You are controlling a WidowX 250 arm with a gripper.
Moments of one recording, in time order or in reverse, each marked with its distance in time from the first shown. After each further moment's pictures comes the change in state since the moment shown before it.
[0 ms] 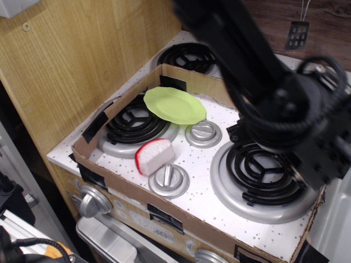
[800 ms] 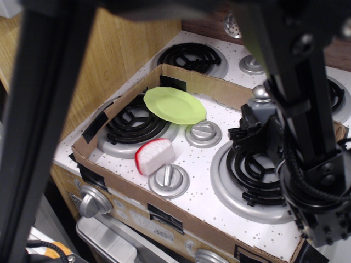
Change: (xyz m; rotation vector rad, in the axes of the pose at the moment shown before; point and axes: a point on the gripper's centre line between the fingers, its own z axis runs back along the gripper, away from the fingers) arm -0.006 0.013 -0.010 0.048 -0.329 -0.347
